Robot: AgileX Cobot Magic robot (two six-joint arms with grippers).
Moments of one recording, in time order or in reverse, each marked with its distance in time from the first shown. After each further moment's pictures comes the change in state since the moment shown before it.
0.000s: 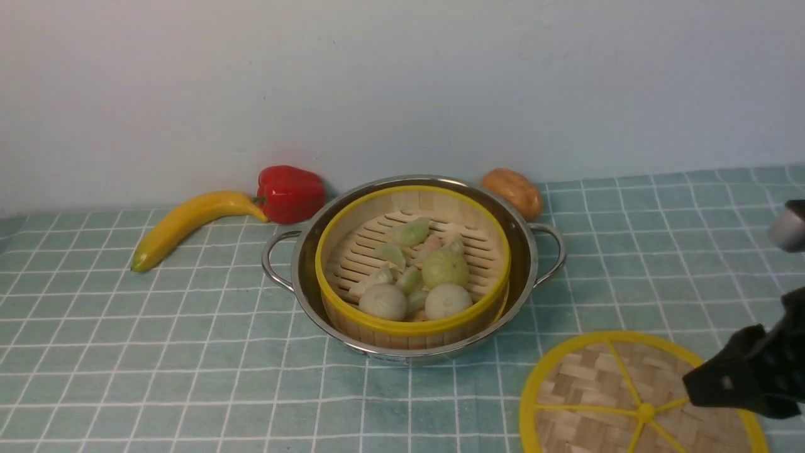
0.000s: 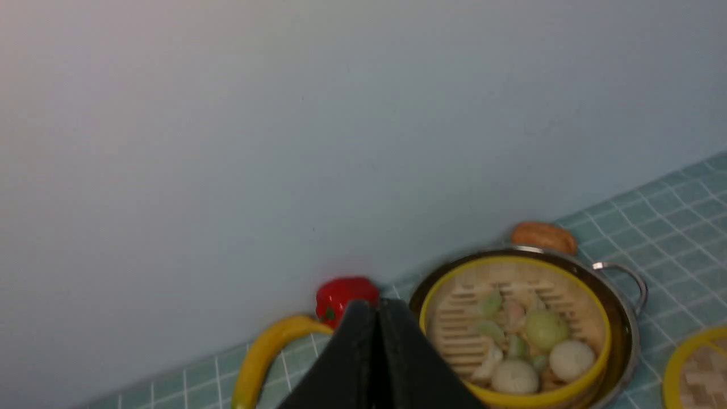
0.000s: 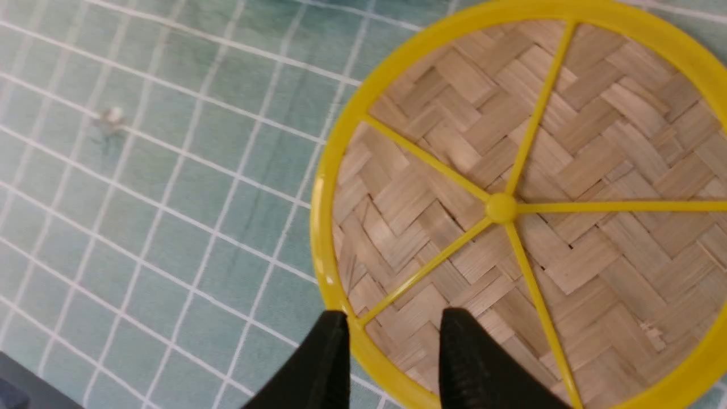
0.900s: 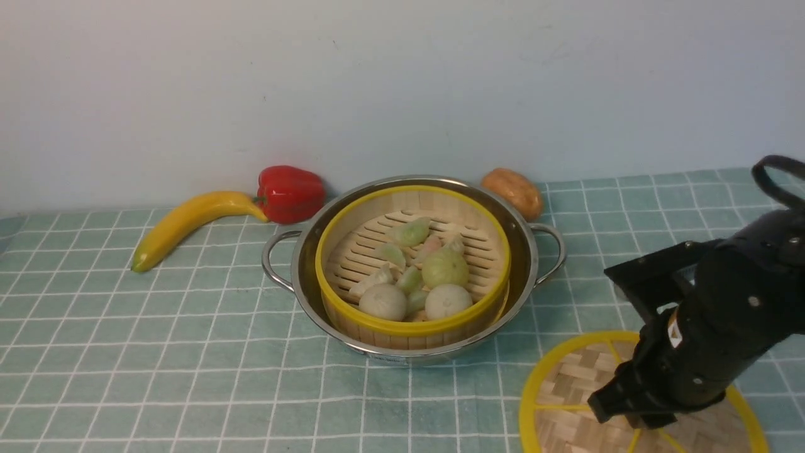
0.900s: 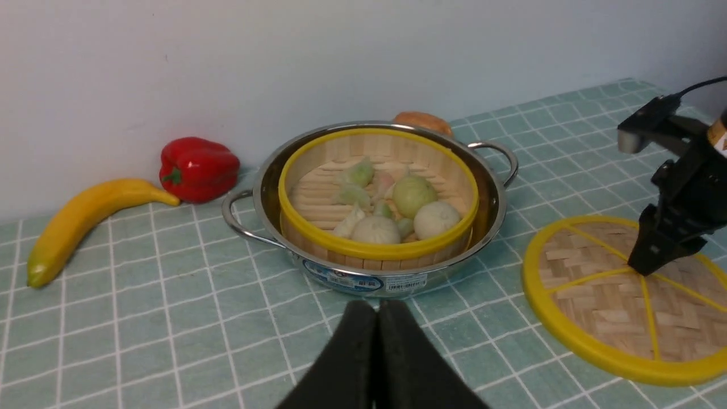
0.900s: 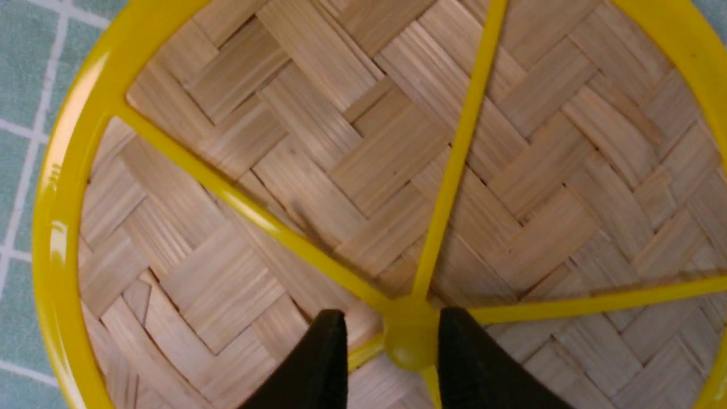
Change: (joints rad) right arm 0.301 0.456 -0.100 -0.569 -0.181 0.570; left arm 0.000 -0.660 0.896 -0.222 -0.270 -0.061
